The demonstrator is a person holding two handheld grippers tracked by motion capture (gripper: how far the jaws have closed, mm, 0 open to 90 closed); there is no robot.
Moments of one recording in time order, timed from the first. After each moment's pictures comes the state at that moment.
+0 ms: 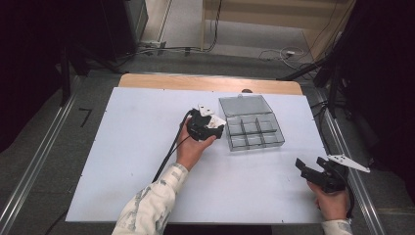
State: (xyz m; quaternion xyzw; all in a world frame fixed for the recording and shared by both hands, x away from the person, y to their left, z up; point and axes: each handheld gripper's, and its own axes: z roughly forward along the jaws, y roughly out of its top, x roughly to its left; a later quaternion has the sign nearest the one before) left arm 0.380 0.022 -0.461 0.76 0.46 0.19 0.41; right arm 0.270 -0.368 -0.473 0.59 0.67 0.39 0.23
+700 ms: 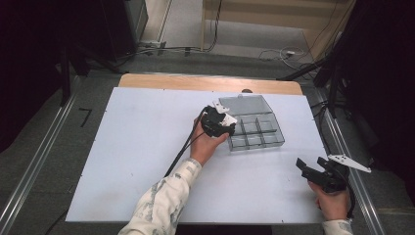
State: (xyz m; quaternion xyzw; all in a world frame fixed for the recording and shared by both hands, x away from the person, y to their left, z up) left arm 0.399 -0.018 -0.462 0.78 0.45 0.20 0.40; right arm 0.270 -0.371 -0.474 0.59 0.67 0.39 0.23
